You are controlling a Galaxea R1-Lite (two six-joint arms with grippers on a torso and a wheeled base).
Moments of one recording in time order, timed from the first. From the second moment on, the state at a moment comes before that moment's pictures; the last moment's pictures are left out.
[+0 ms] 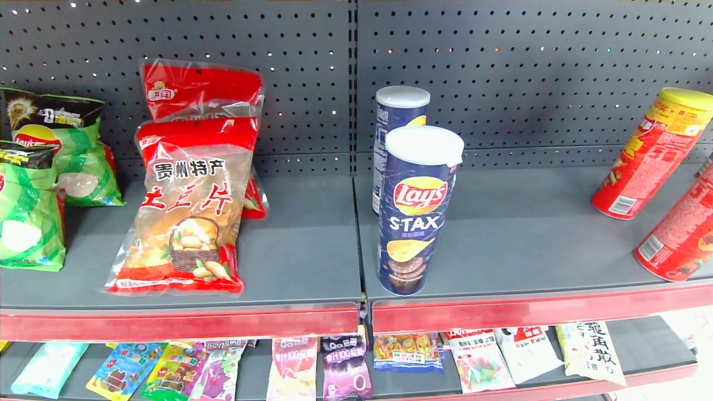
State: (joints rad) left arm 0.00 0.00 -0.02 -0.04 0.15 -0.02; right arm 0.00 0.00 0.00 0.00 0.00 -0.01
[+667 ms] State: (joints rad) left arm 0.00 0.00 0.00 0.00 0.05 0.00; right arm 0.00 0.00 0.00 0.00 0.00 -0.01
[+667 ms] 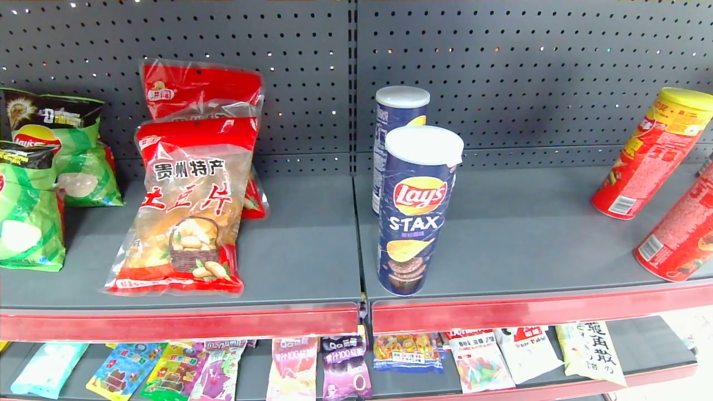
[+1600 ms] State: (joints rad) left arm 0.00 0.00 0.00 0.00 0.04 0.00; right arm 0.00 0.00 0.00 0.00 0.00 -0.01
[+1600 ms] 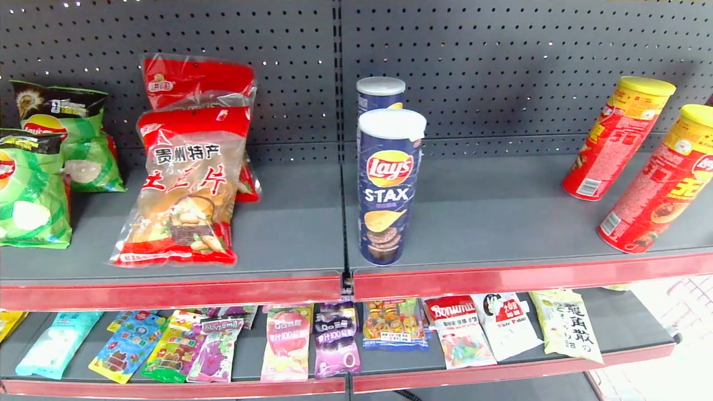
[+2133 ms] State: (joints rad) left arm 0.00 0.00 0.00 0.00 0.04 0.00; right arm 0.00 0.00 0.00 0.00 0.00 -0.01
